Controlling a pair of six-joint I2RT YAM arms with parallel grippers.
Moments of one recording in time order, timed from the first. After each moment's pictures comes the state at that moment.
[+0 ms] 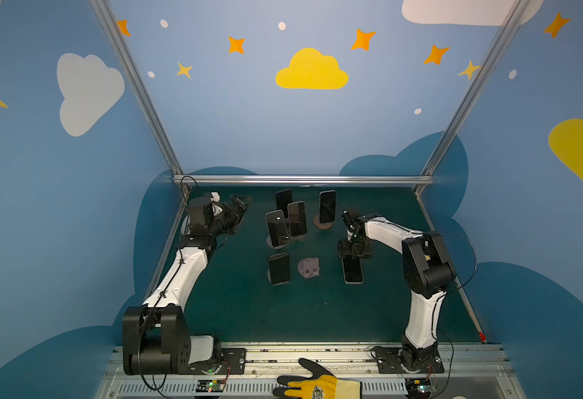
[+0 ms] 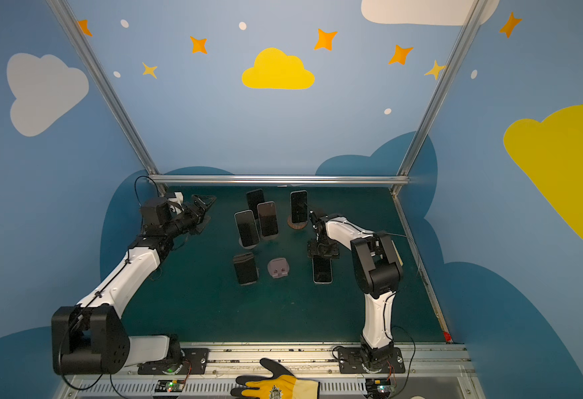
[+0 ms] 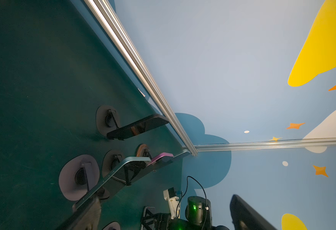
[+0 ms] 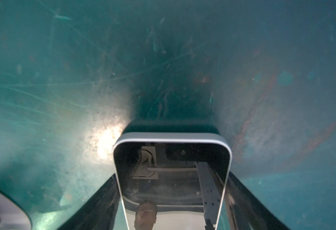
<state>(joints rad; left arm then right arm) 0.02 1.33 0.95 0.03 0.54 -1.08 0.41 1.99 1.38 -0.86 0.03 0.36</state>
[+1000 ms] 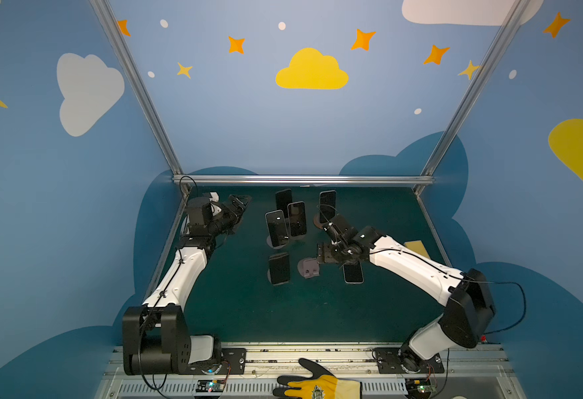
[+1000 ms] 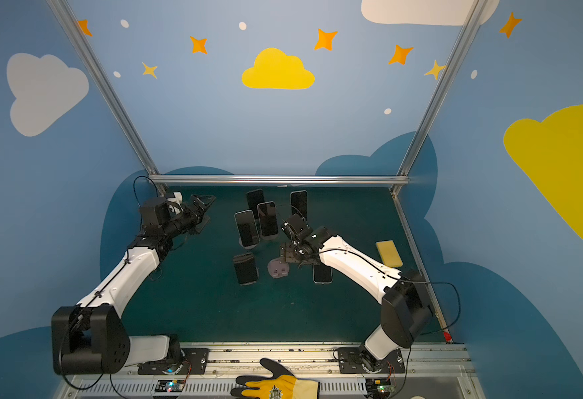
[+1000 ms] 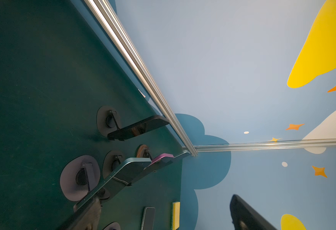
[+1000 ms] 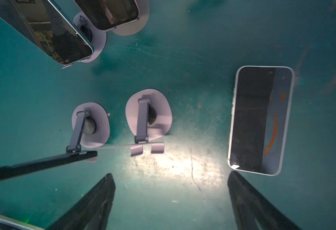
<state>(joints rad) 0.03 1.33 0.95 0.03 0.55 -1.08 0.80 1.60 1.30 -0.83 0.10 0.68</state>
